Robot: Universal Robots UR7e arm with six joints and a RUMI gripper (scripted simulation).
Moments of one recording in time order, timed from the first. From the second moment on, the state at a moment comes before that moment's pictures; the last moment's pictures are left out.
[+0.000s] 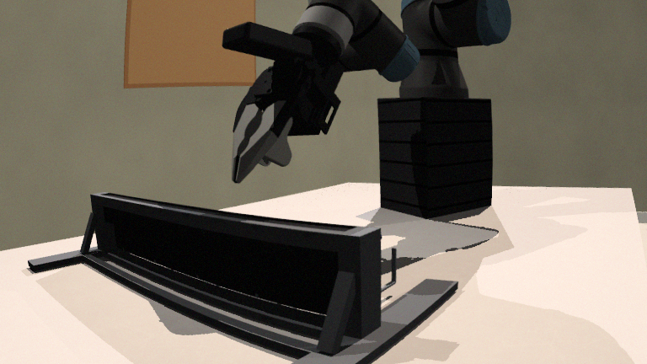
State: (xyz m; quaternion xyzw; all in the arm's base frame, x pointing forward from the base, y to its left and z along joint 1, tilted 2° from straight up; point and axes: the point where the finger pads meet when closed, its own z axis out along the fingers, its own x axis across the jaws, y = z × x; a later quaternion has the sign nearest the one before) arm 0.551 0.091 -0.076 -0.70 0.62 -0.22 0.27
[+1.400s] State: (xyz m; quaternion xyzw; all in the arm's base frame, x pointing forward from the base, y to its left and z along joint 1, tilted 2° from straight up) arm 0.482 0.079 0.004 -0.70 0.62 -0.22 0.28
